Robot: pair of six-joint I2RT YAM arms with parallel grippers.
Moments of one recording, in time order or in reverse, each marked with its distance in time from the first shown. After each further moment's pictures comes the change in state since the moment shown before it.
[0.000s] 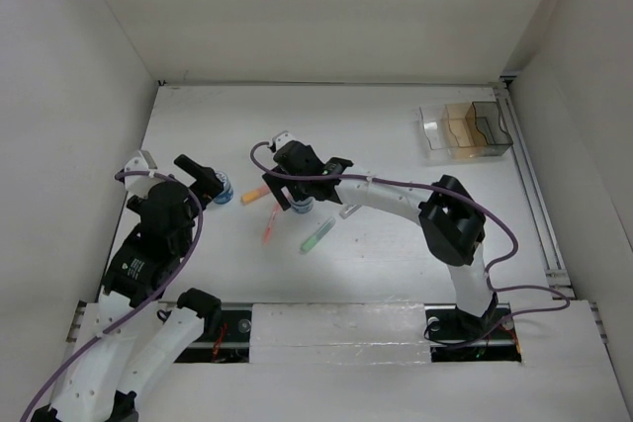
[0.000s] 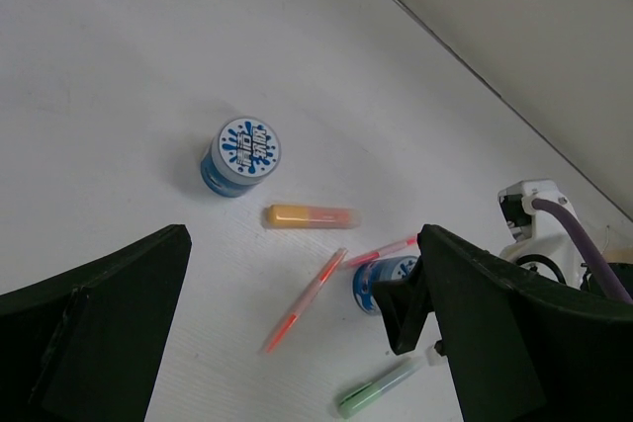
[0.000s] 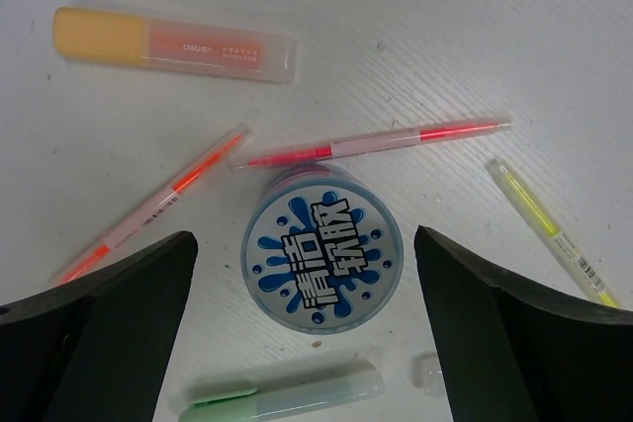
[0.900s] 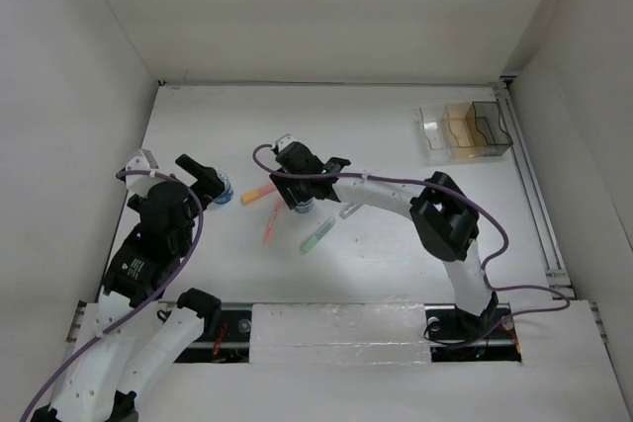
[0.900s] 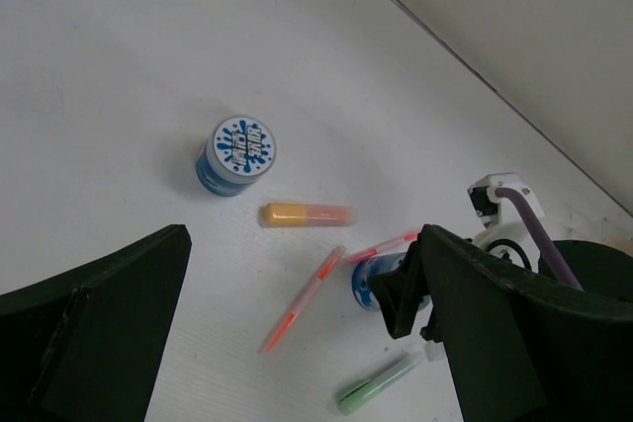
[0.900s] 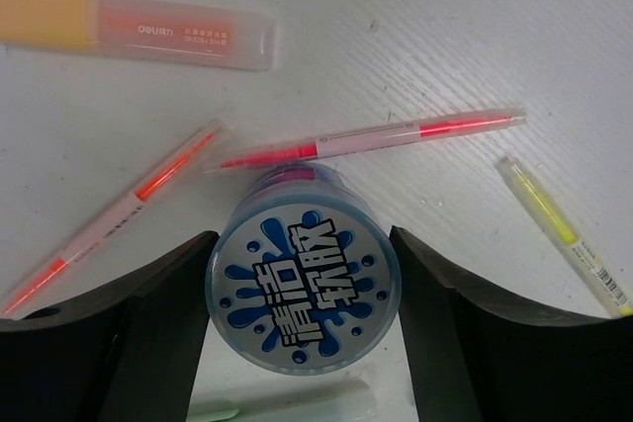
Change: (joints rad) left arm 0.000 0.001 0.000 0.007 0.017 0.013; right arm -0.027 0.051 0.000 0.001 -0.022 -0.002
